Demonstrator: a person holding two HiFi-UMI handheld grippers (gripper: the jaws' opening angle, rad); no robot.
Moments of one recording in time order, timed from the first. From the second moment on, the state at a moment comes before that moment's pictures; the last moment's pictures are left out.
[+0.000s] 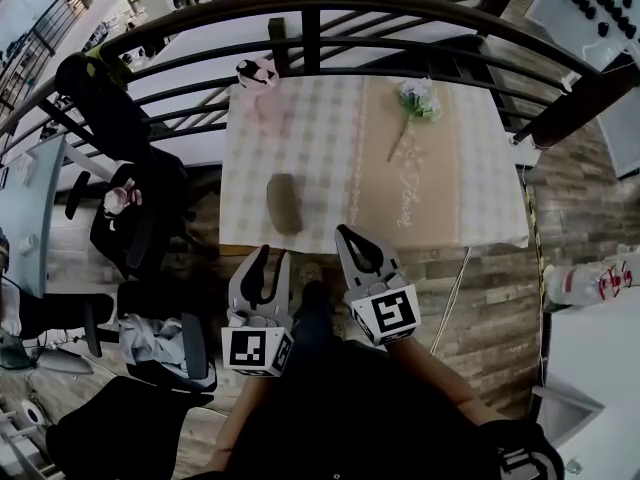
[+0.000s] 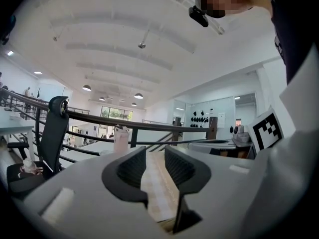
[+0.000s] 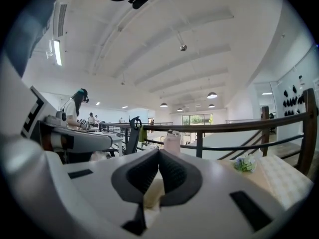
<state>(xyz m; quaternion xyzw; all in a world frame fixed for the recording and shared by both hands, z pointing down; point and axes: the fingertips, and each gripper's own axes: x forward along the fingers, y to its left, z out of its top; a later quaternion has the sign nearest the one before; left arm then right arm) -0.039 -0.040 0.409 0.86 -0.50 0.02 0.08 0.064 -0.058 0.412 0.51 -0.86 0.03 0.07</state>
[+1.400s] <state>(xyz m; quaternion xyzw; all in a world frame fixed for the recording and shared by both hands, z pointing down) -0.056 -0.201 0.514 0.86 -0.46 0.08 0.20 0.028 -0.227 0.489 0.48 -0.86 0.08 0.13</state>
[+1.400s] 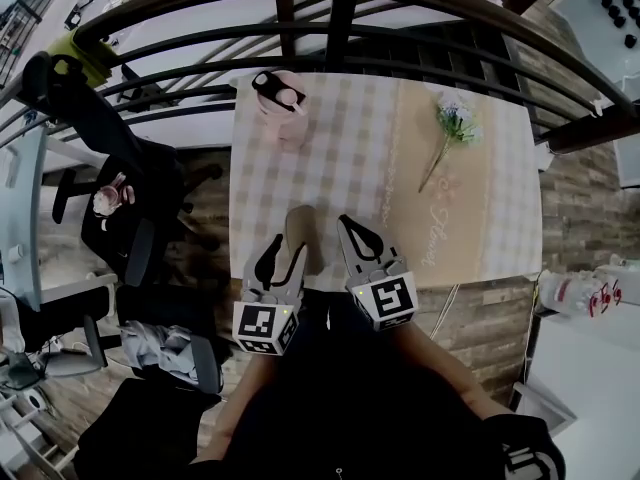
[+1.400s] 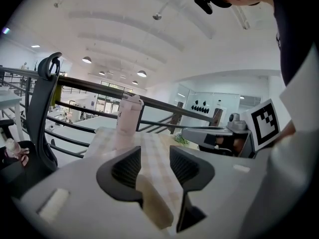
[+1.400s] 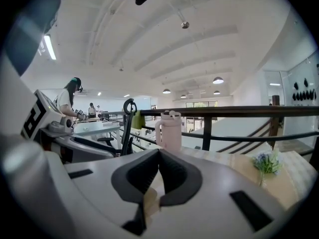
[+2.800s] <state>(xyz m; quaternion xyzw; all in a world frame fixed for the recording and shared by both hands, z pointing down) -0.043 -0.187 0.632 0.77 -0.49 0.22 0.32 0.044 -0.244 0.502 0.42 -0.89 0.07 0.15</state>
